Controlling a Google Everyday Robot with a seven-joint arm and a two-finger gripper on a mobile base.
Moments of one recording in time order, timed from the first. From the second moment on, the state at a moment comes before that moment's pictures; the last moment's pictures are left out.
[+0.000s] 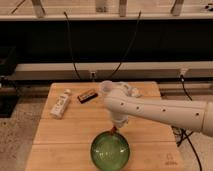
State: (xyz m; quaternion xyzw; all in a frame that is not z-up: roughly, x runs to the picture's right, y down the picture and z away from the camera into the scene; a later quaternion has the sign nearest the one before) arm 0.070 0.206 0.745 -0.33 -0.08 -0.28 0.90
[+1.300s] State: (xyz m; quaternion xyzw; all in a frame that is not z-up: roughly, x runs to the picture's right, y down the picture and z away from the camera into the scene) arm 0.053 0.217 0.732 -0.33 -0.08 -0.31 0.89
